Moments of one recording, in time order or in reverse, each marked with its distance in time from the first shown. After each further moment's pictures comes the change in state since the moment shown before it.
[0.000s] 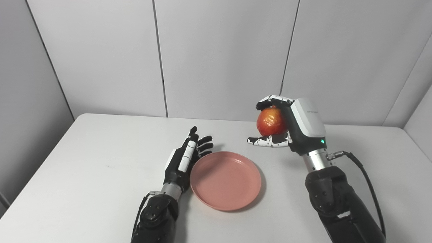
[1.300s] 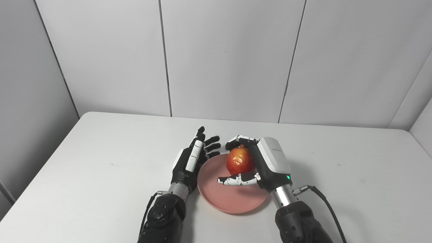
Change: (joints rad) left arm 0.002 -0.015 -0.013 -0.002 -0.003 0.002 -0.003; right arm 0.142 0.167 0.078 0.087 -0.019 -0.007 0.038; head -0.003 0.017
